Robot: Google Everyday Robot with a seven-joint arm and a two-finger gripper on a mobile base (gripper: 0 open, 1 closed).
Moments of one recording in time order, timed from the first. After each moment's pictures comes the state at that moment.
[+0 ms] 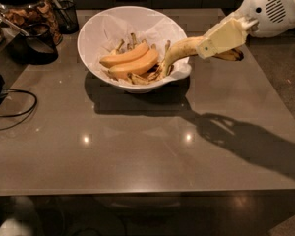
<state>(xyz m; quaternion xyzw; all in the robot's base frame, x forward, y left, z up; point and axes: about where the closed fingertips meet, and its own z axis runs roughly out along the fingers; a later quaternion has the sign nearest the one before) 0.518 -0.140 1.013 -0.42 0.82 0.20 0.34</state>
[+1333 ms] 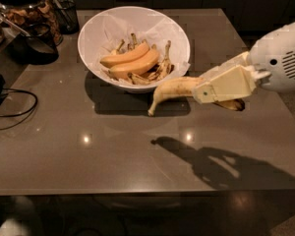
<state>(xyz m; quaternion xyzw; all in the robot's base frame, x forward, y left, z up) 0.422 -0.117 0.986 -0.38 0.81 0.29 0.33</state>
